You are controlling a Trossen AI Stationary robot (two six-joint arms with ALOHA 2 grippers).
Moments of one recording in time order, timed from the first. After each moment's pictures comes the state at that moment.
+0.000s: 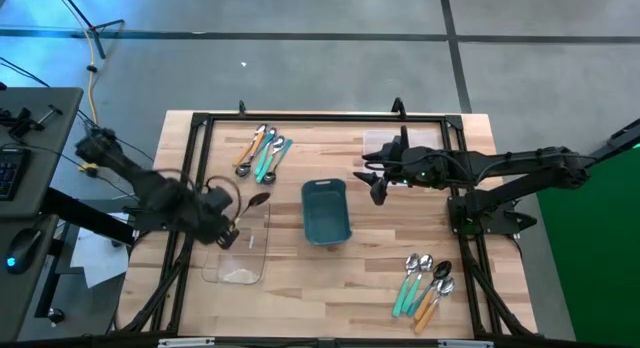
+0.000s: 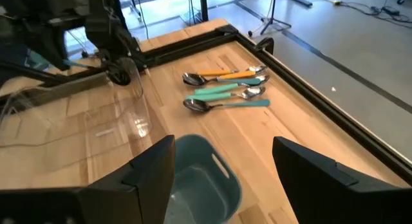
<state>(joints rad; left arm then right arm) -0.63 1.05 0.97 -1.18 -0.27 -1.53 0.04 1.14 0.99 -0.31 0.37 0.29</state>
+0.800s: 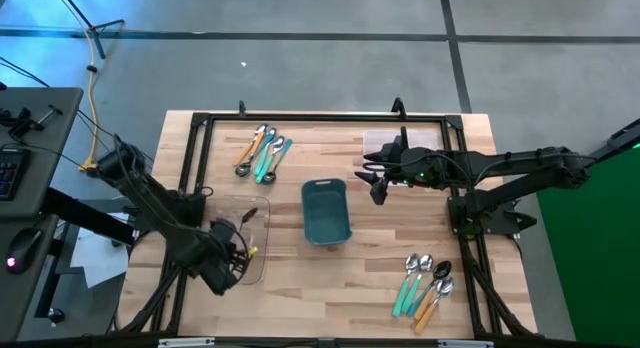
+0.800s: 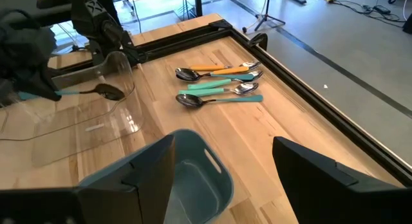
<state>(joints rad) -0.82 1.46 0.96 -1.12 -0.30 -2.01 0.04 1.14 0.99 -0.33 0.39 0.28</state>
